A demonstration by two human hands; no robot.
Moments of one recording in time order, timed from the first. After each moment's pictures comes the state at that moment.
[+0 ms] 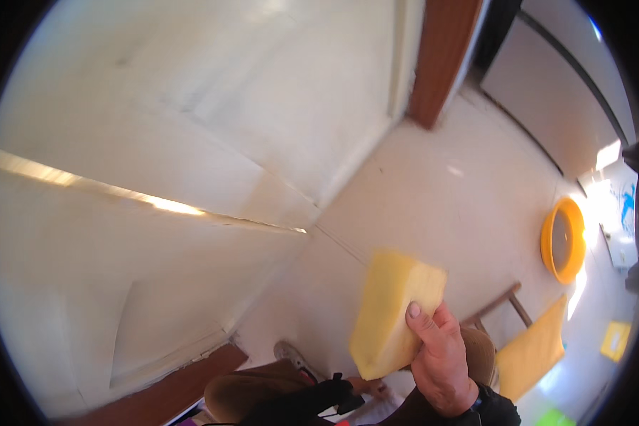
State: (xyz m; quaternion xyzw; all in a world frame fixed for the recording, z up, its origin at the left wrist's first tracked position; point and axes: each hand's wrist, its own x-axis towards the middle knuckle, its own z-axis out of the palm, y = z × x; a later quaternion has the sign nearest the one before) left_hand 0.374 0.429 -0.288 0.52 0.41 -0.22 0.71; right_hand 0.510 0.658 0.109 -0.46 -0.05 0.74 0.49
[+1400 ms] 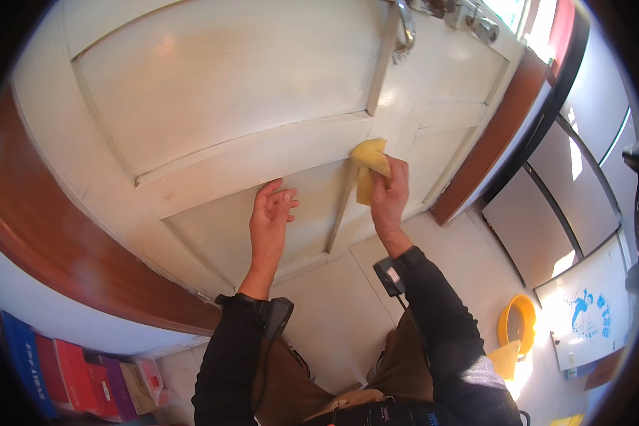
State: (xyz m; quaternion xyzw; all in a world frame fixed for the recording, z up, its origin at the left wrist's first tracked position) left_hand 0.090 0.569 0.103 0.39 0.50 0.72 0.27; right_hand 0.270 0.695 0.155 -0.29 -0.69 0.09 0.65
